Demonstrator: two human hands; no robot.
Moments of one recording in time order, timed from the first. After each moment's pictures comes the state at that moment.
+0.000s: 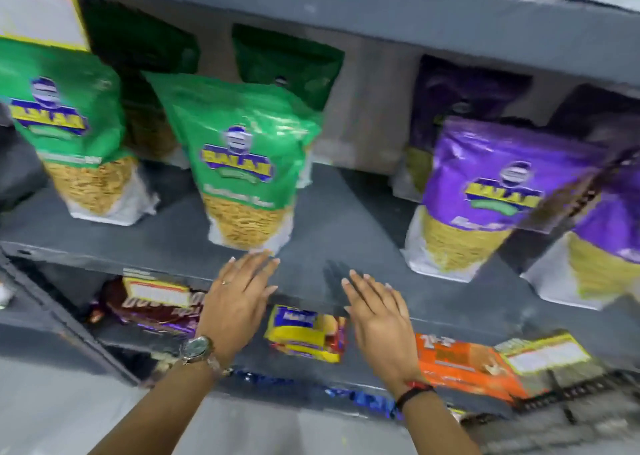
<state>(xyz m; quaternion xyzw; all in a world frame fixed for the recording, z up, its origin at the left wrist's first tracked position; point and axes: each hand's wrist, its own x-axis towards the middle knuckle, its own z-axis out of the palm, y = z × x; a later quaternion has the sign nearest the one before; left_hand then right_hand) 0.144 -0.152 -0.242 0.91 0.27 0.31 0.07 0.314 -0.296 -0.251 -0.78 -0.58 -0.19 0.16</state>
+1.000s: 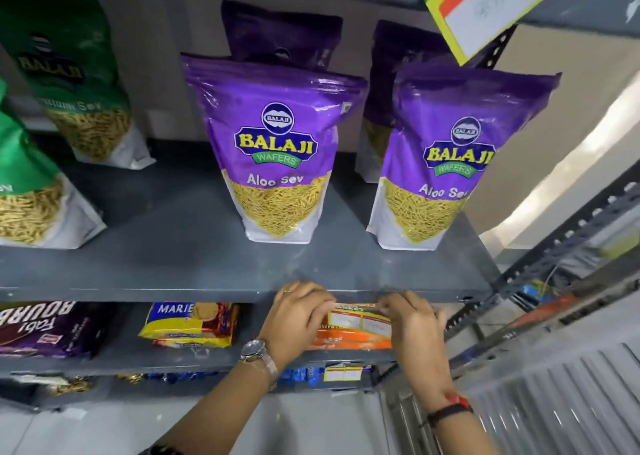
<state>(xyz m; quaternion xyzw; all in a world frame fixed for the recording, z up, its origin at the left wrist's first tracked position) 0.386 -0.361 -0.269 0.91 0.16 0.24 0.29 0.493 -0.511 -0.247 -0.88 -0.39 -0.09 0.24</state>
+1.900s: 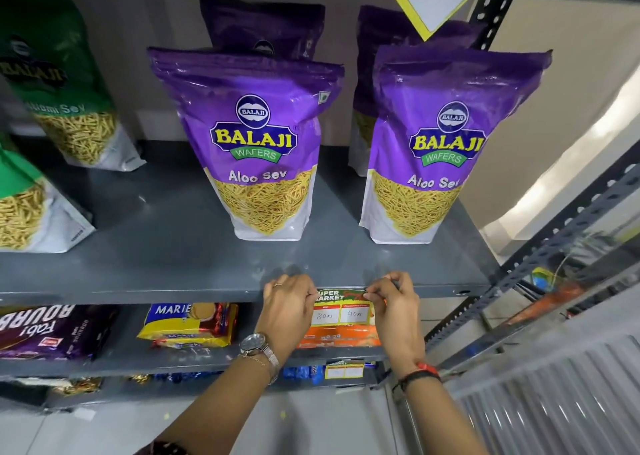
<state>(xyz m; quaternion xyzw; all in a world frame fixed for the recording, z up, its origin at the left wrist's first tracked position) 0.399 -0.371 -0.257 0.90 0.27 0.20 0.27 0.508 -0.490 -0.268 -0.88 -0.31 0.00 0.36</state>
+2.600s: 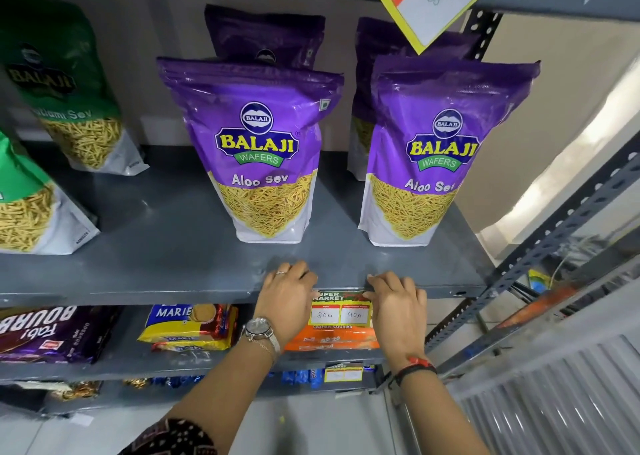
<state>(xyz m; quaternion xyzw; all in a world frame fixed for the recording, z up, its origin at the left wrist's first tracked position) 0.403 -0.359 -0.245 0.96 0.21 0.13 0.11 0.511 -0.489 -0.259 -0.90 -0.38 -0.13 0.15</state>
